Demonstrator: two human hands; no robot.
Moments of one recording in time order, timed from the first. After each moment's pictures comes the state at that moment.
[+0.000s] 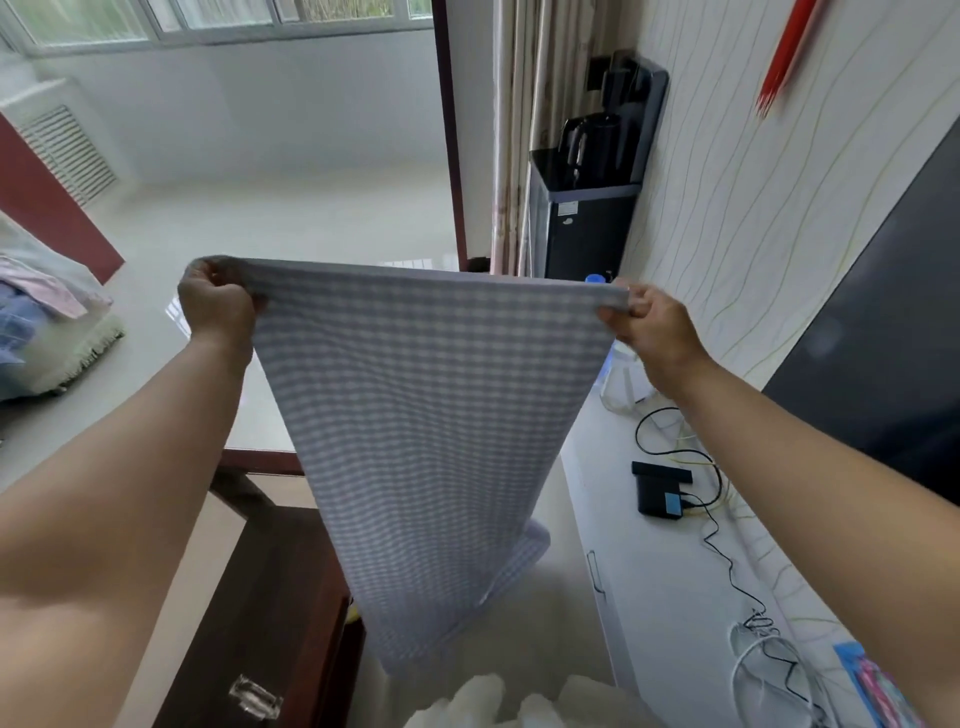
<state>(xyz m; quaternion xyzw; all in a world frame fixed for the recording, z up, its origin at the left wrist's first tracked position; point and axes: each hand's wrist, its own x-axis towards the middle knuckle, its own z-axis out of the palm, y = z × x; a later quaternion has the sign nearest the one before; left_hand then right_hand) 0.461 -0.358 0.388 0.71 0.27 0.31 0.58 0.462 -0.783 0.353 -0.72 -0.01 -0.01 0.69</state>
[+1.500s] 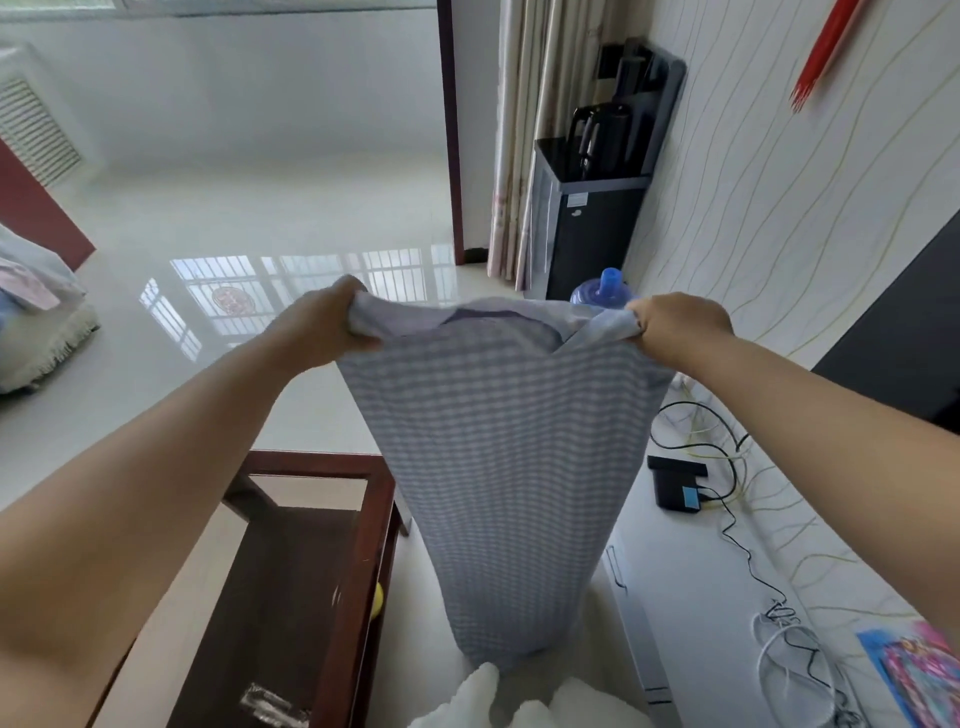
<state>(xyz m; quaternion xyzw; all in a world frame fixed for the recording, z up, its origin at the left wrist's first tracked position) 0.477 -0.333 0.366 0.98 -0.02 0.00 0.17 0.486 -0.717 0.372 -1.00 -0.05 0.04 -0.04</state>
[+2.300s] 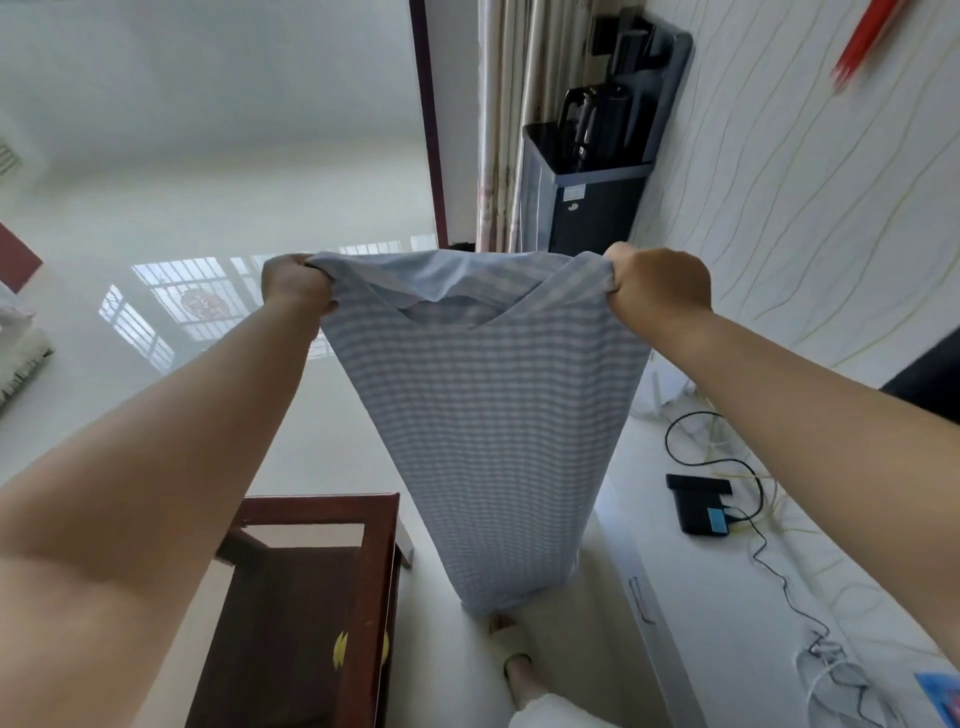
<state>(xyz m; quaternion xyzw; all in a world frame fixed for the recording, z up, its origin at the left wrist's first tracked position) 0.668 -0.312 0.345 0.73 0.28 0.12 0.61 0.623 -0.666 0.356 -0.98 -0.06 -0.16 0.01</state>
